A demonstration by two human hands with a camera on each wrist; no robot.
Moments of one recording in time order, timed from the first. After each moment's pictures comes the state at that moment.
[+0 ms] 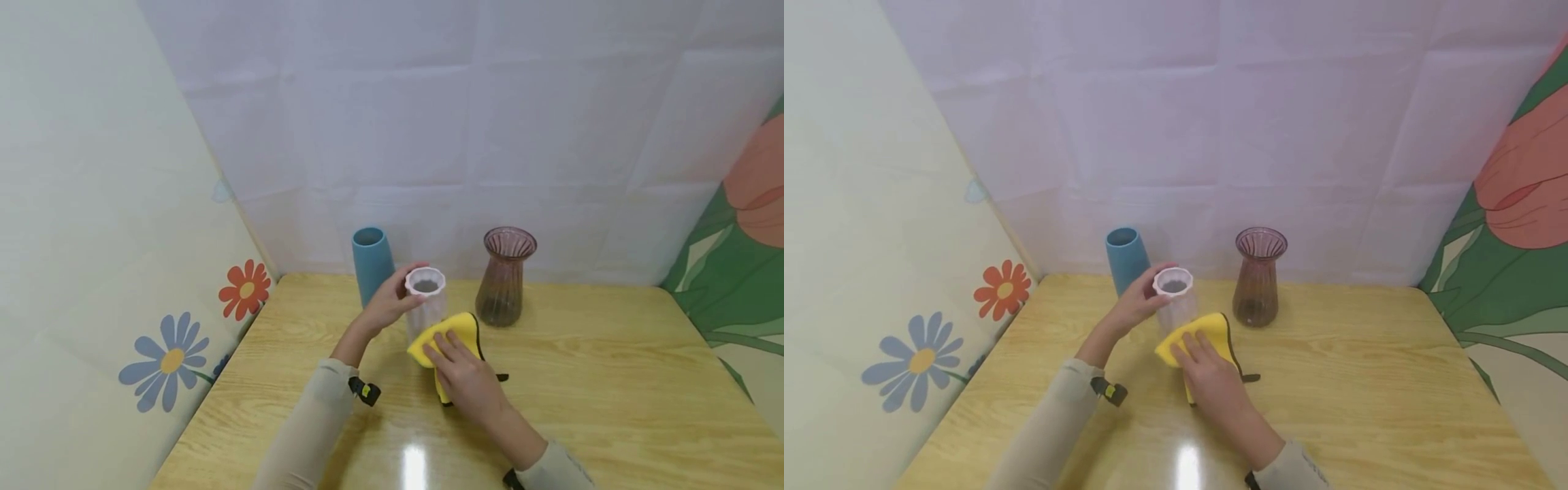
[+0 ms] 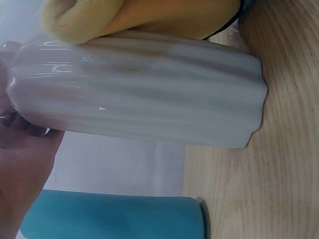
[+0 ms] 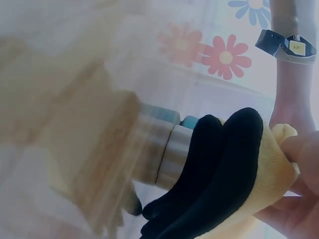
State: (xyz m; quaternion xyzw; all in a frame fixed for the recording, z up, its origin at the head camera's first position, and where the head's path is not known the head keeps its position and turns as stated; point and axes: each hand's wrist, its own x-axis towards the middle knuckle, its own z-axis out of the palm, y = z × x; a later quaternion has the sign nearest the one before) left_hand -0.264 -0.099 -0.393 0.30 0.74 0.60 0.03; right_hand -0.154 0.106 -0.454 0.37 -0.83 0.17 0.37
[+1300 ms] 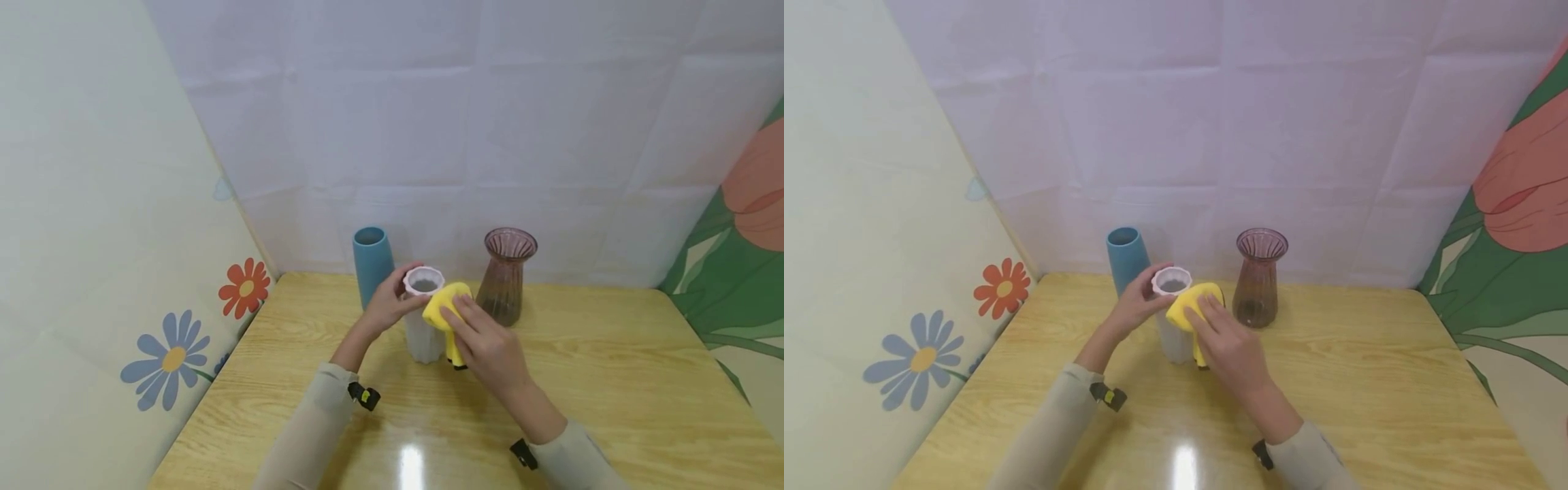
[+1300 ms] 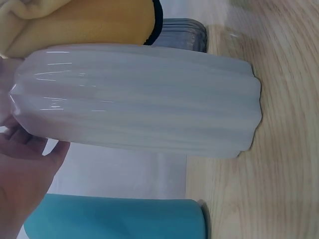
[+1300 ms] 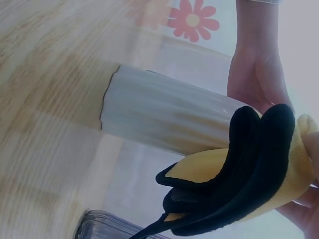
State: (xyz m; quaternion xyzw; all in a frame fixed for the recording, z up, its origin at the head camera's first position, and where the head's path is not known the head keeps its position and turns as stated) left_hand -0.254 -0.097 -0.390 0.24 0.77 0.59 -0.01; right_hand -0.171 0.131 -0.401 0.36 -0.80 0.18 0.45
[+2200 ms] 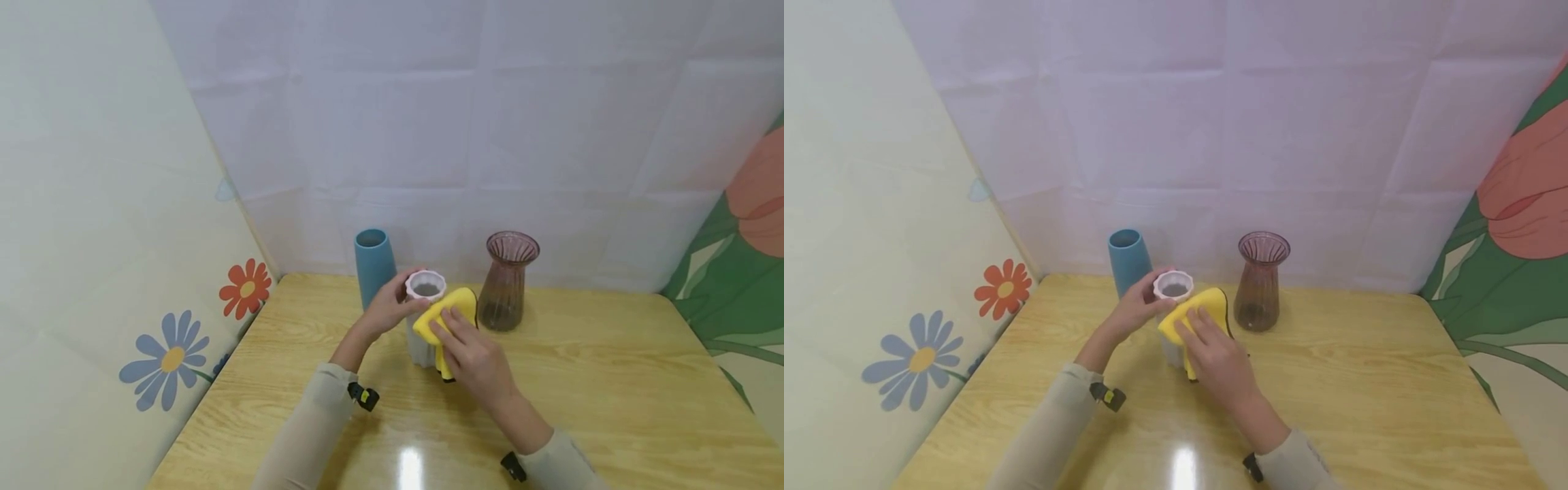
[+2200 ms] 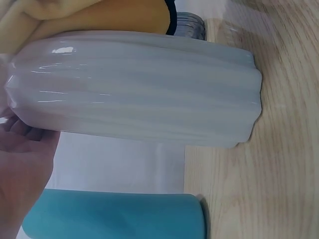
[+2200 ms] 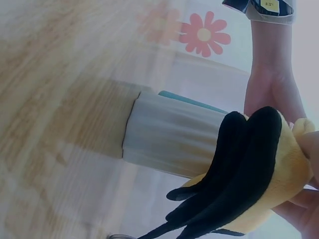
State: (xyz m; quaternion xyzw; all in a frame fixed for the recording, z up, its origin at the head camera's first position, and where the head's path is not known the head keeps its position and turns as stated) left_hand -0.256 -0.102 -0.390 0.25 0.78 0.57 0.02; right_hand -0.174 0.113 -0.424 0.37 -0.79 0.20 0.44
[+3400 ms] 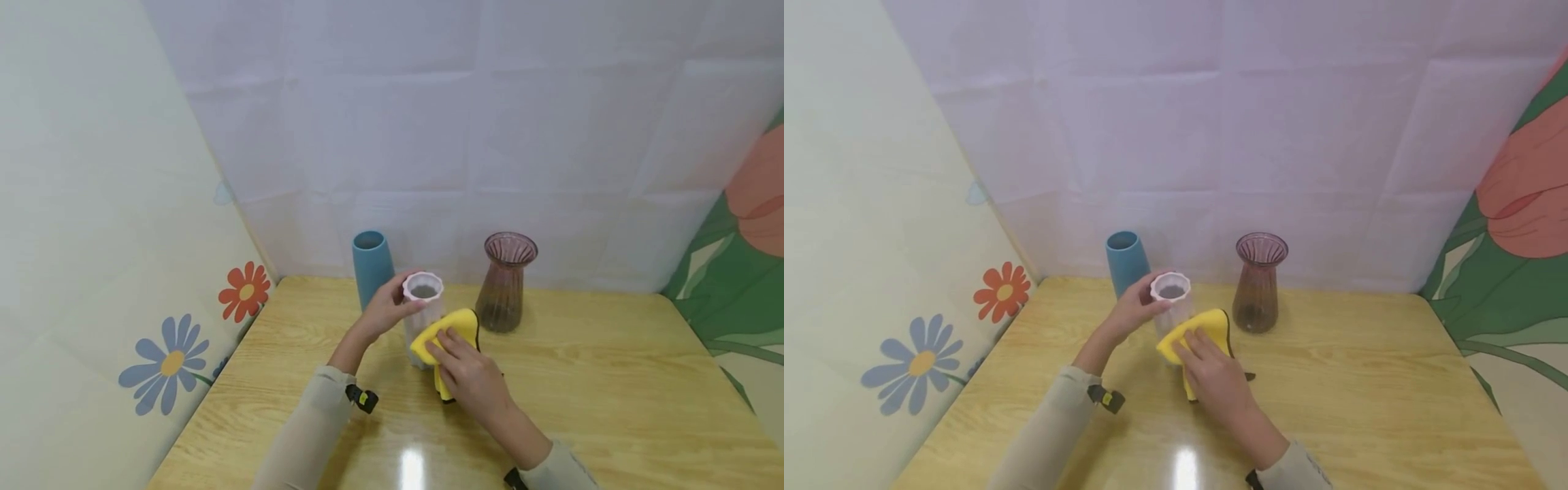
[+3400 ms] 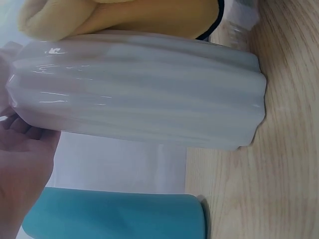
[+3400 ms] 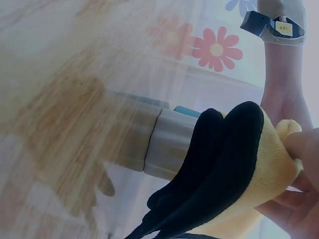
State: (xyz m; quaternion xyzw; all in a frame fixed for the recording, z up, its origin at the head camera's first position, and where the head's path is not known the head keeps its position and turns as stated) left_hand -0.258 -0.102 -0.394 0.27 0.75 0.60 0.02; right_hand -0.161 0.112 -0.444 0.37 -0.82 0.21 0.38
